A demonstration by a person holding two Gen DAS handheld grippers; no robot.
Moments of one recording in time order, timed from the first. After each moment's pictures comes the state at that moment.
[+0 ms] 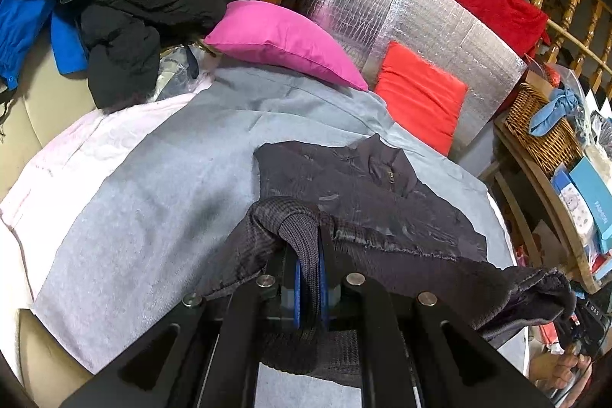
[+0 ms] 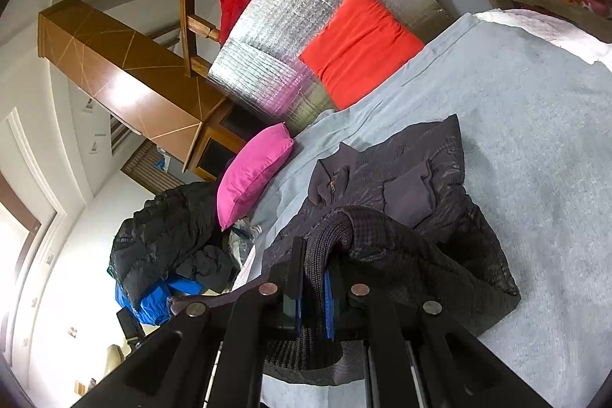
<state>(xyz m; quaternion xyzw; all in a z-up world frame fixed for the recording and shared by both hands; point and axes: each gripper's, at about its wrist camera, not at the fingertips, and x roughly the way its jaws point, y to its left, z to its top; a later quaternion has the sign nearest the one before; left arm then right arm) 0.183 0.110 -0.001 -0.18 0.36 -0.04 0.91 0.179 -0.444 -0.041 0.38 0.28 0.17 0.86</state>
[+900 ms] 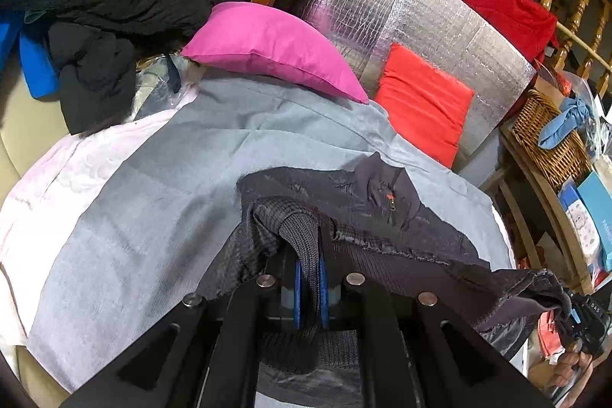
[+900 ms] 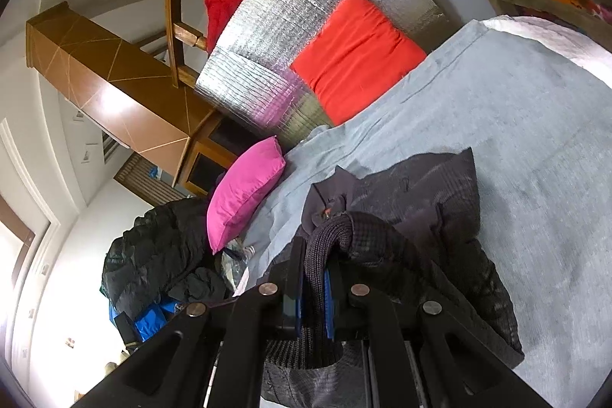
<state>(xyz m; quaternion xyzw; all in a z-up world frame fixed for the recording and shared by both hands) 0.254 0.102 0.010 -0.18 0.37 -0.04 0.91 0.250 -0.453 -0.025 0.39 0.28 0.16 0.86</state>
